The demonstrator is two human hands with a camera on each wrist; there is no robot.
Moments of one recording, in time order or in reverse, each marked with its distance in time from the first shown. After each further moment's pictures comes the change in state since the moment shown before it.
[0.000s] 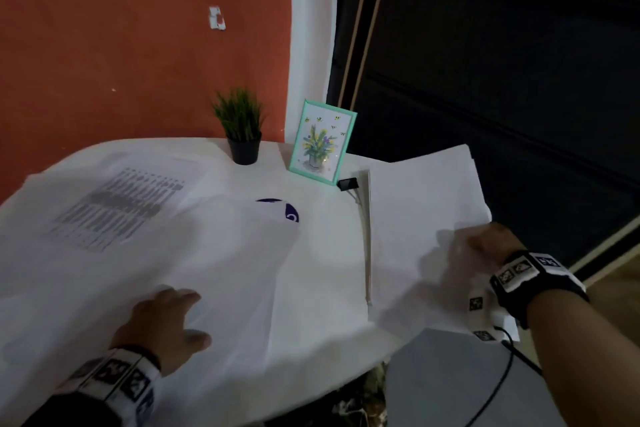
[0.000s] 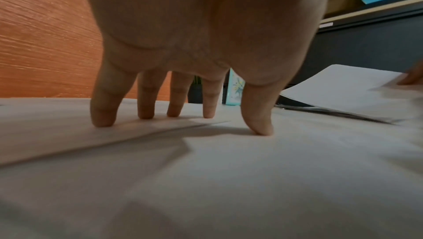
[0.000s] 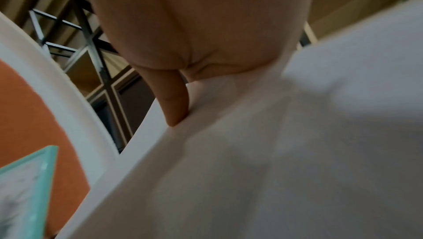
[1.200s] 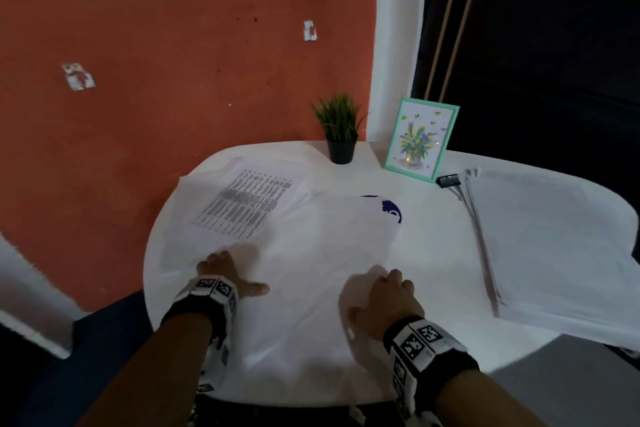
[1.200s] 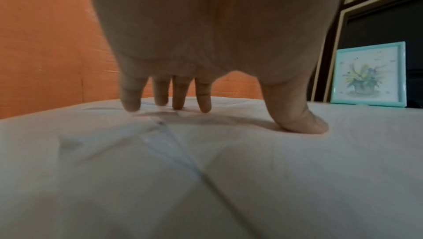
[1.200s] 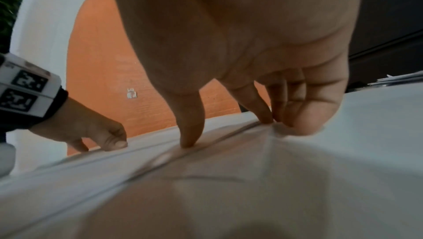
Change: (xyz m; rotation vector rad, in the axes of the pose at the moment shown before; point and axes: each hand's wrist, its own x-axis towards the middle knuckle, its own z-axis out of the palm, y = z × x) left_hand 0.028 -0.094 -0.060 0.009 0.021 -0.432; right_hand -0.199 -0.128 0.247 -0.425 -0.300 -0.369
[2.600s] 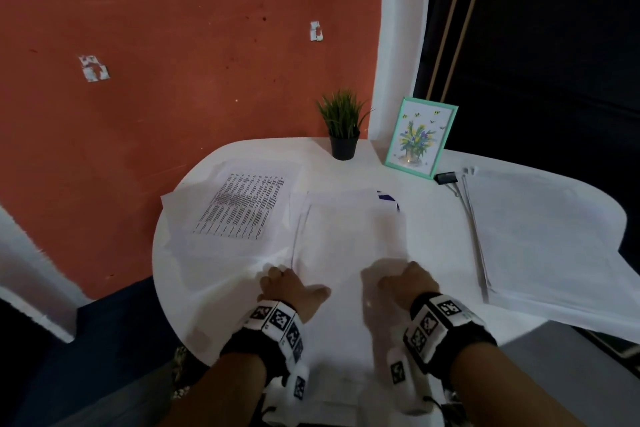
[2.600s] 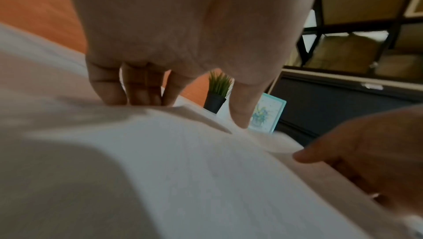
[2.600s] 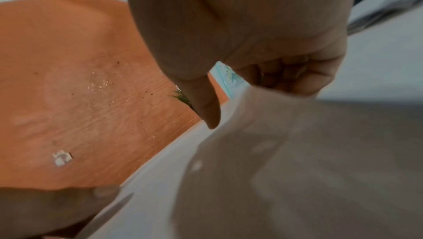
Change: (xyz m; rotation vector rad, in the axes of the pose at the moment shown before) left_hand -0.099 0.065 0.044 -0.181 -0.034 0.140; right_hand 0.017 0.037 -0.015 0.260 -0.002 0.224
